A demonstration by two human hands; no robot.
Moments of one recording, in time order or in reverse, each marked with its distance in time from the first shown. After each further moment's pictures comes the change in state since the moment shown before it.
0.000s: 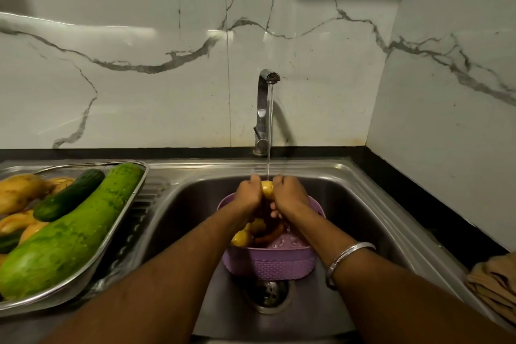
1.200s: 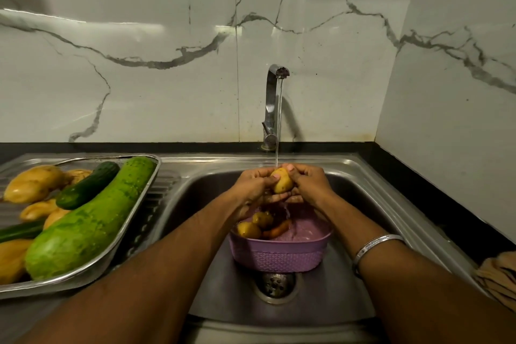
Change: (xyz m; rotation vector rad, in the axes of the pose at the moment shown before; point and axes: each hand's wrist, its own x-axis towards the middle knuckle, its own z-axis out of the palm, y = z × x) left_hand -0.024 0.013 -0.021 -0.542 -0.321 -0.018; right_hand 0.010 0.010 -0.023 0.472 -0.164 -0.024
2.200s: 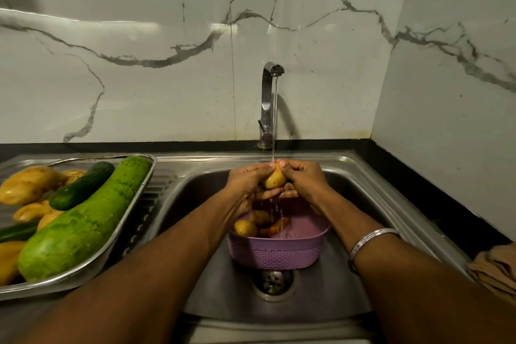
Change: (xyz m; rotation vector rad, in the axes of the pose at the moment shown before) left_hand 0.001 0.003 0.005 -0.056 0.189 0.036; right_hand 0.002 -0.002 -0.003 0.011 -0.052 -0.040
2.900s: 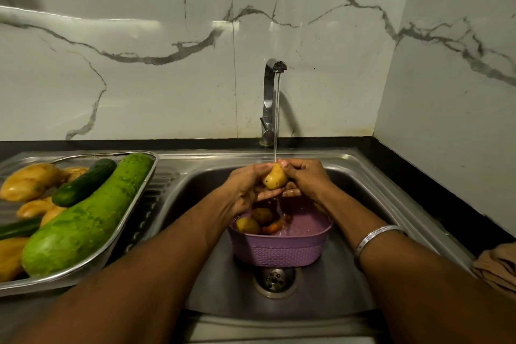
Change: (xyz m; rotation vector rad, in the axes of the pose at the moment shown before) left_hand 0.007 0.001 -0.012 -0.016 -0.087 -0.117; right_hand -0.002 -0.003 0.000 0.026 -0.018 0.041
